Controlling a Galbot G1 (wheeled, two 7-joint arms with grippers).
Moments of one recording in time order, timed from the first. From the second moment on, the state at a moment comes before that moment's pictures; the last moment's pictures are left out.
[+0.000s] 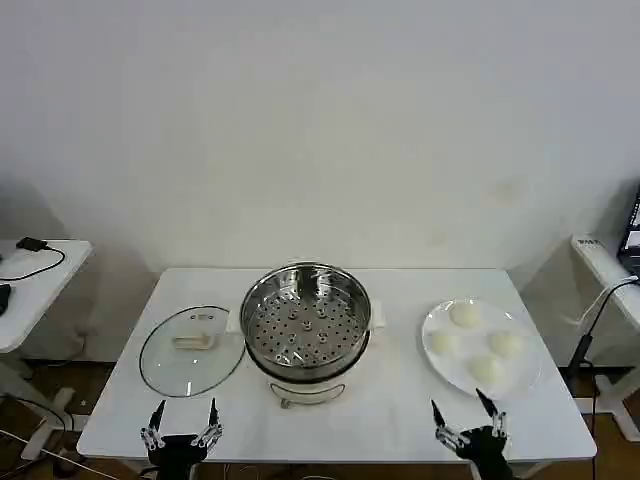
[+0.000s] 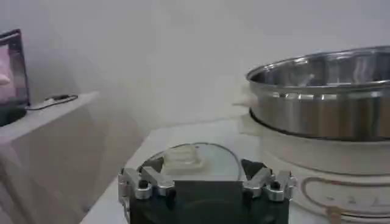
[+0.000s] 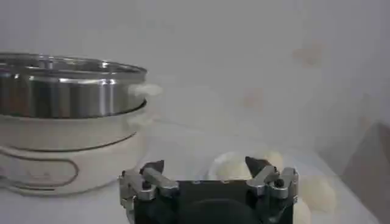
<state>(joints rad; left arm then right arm) 1.84 -1.40 -0.48 -2.20 0.04 0.15 -0.30 -1.73 1.16 0.68 2.06 0.09 -0.02 -0.05</state>
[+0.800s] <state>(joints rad) 1.85 -1.42 -0.49 -2.19 0.10 0.16 -0.30 -1.03 0.59 0.49 1.65 -0.35 -0.12 -0.62</state>
